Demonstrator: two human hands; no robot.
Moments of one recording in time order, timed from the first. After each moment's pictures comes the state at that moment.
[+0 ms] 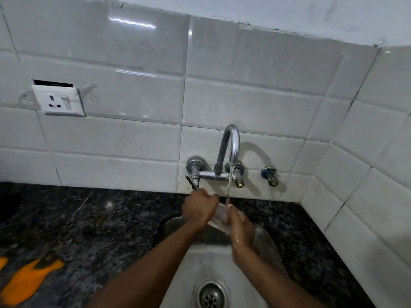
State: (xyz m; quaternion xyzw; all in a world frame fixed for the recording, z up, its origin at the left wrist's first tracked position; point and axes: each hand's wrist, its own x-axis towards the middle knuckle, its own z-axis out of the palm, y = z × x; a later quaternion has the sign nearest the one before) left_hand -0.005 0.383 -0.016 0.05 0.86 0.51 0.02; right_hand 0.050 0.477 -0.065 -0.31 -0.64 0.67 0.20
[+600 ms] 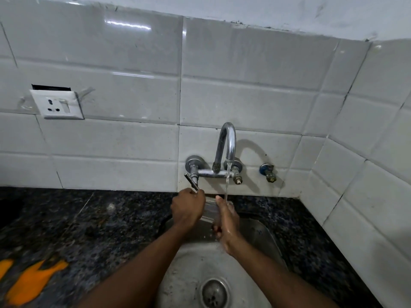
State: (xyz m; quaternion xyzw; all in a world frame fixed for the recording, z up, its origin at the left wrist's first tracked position) left_hand -0.010 0.362 -0.023 -0.01 0.87 0.48 -0.04; right_hand 0.037 0.463 -0.065 -0.27 -0.60 0.74 0.11
